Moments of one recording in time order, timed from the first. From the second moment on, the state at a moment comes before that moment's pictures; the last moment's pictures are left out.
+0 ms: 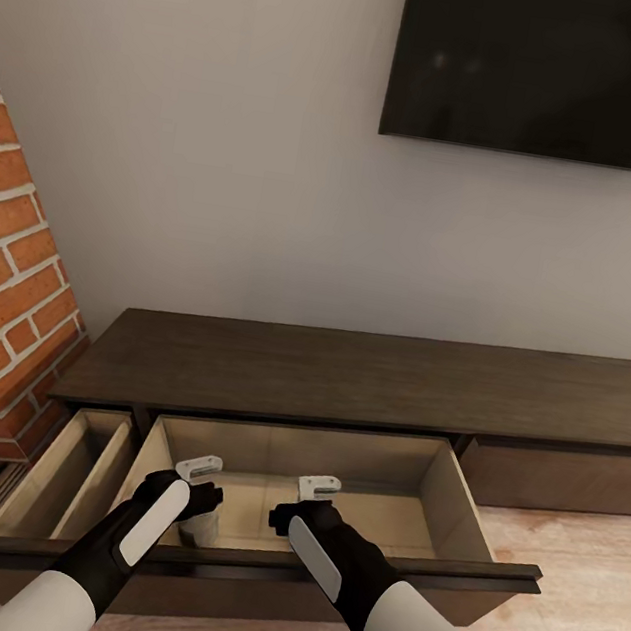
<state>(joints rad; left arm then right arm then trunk) -0.55 -0.01 -0.26 -0.93 0.77 0.64 0.58 -0.72 0.17 0.79 -0.66 -0.78 0.52 -0.51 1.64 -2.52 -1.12</state>
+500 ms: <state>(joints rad) -0.55 -0.01 -0.26 -0.93 0.77 0.64 0.58 -0.72 0.17 0.79 -0.66 -0.78 0.52 -0.51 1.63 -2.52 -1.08</state>
